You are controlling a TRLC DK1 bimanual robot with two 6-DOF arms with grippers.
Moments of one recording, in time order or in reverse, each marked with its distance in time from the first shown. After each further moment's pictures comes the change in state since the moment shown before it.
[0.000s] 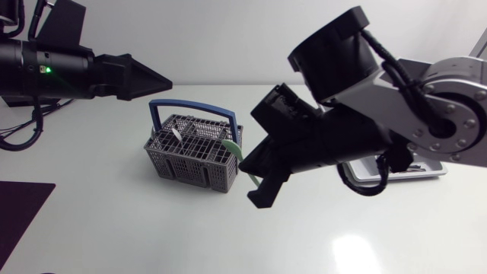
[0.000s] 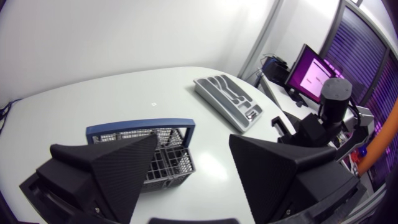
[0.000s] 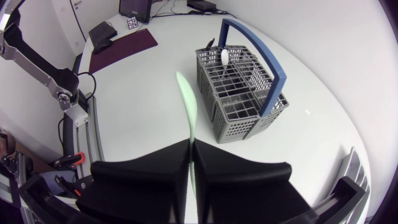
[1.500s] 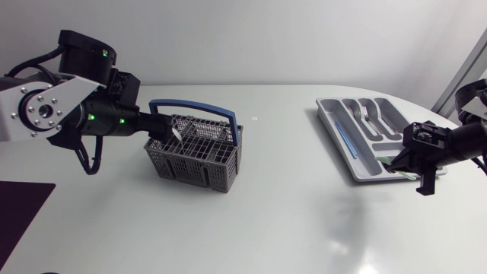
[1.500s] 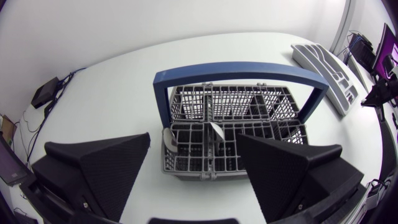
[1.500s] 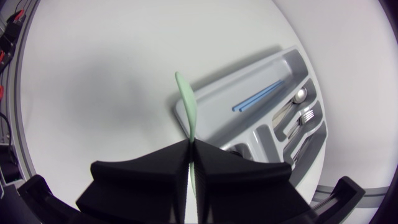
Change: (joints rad) left arm -0.095 0.203 -0.183 0.223 -0.627 0.005; right arm -1.157 0.262 -0.043 -0.143 -0.119 -1.309
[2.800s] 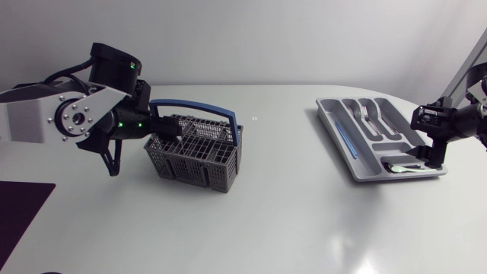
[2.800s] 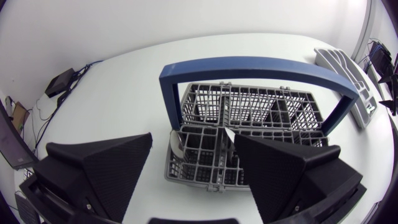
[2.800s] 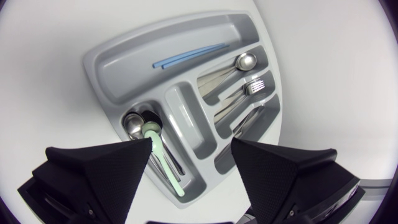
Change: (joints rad) left arm -0.061 0.093 0.000 0.071 -0.189 -0.093; right arm -0.034 0.128 0.151 0.233 0.177 -0.037
